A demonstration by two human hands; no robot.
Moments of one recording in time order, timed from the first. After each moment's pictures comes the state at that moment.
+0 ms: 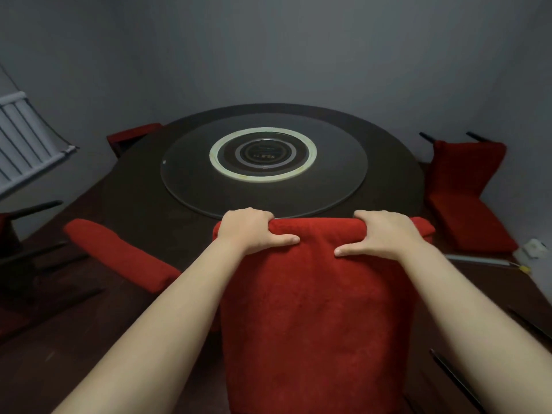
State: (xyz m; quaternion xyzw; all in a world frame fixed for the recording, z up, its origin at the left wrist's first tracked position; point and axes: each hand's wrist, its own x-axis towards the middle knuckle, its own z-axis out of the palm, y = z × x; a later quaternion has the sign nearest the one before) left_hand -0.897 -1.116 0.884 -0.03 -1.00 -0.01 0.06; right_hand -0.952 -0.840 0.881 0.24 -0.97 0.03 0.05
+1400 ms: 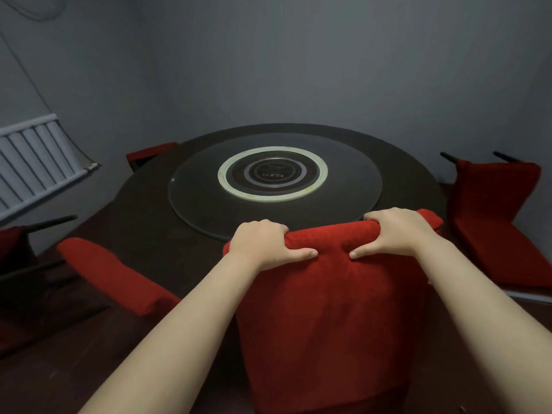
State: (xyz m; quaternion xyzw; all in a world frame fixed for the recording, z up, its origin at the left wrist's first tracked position) left_hand -0.947 -1.082 0.872 -0.01 -1.00 0.02 0.08; right_hand -1.050 -0.823 0.874 0.27 -0.96 0.06 0.05
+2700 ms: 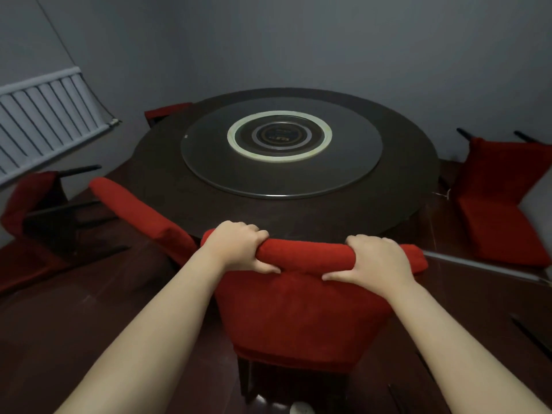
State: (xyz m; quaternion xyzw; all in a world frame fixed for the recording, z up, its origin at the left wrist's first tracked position) left_hand -0.815 -1.046 0.835 -0.11 -0.98 0.12 0.09; right_hand -0.887 -0.762 0.825 0.33 -0.94 0.02 0.13
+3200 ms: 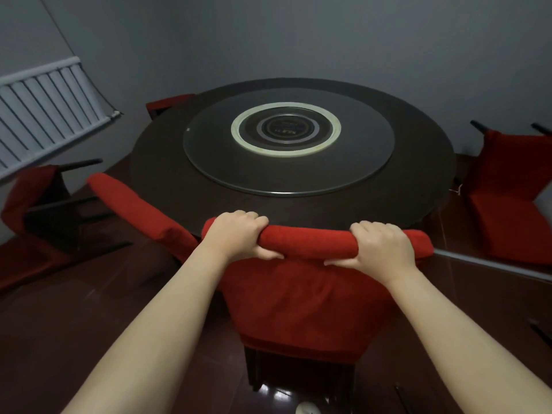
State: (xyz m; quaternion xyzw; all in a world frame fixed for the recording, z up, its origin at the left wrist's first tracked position) left_hand -0.843 -1.070 0.830 -0.06 -0.99 0.08 0.12; right_hand -0.926 -0.792 0.809 0.39 -0.86 0.05 0.32
